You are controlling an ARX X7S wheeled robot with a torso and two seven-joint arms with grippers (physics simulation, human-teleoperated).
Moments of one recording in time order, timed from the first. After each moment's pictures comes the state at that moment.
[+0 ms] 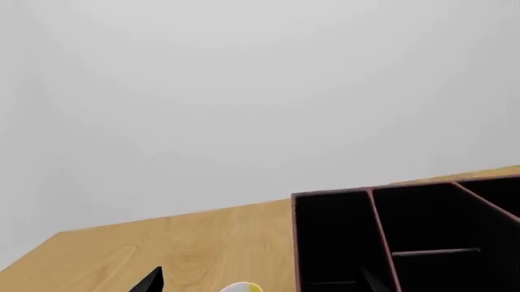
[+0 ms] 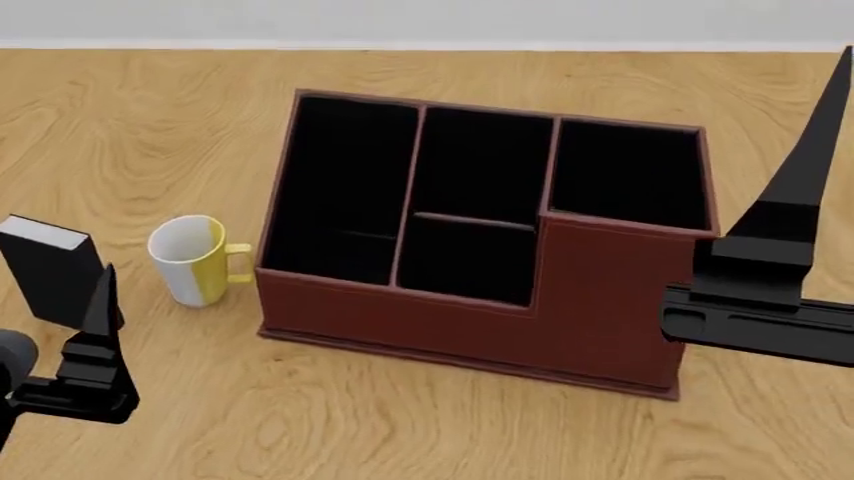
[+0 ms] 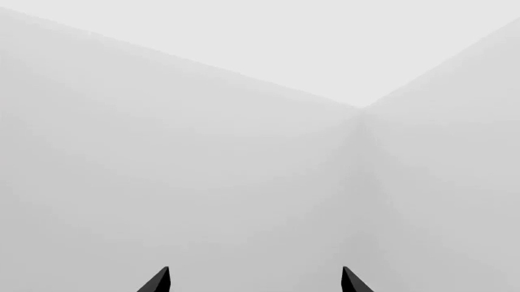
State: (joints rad) left arm -0.28 -0.39 0.07 0.52 -0.31 -0.57 -0.15; right arm 0.55 1.11 -0.15 -1.00 0.95 0.50 1.06
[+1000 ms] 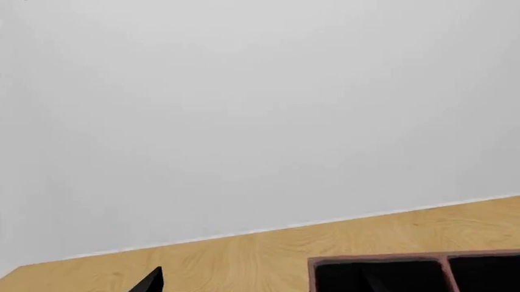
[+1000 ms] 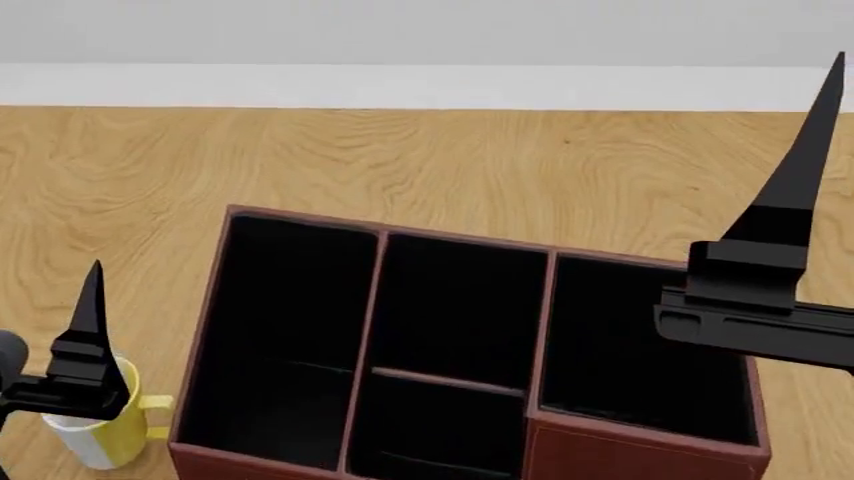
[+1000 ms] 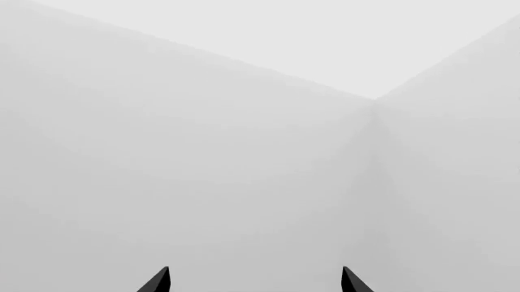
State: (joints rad) left arm -0.27 -0.40 0.06 0.51 -0.30 -0.53 -0.16; right arm 0.55 1.11 -0.17 -0.99 0.94 0.48 1.07
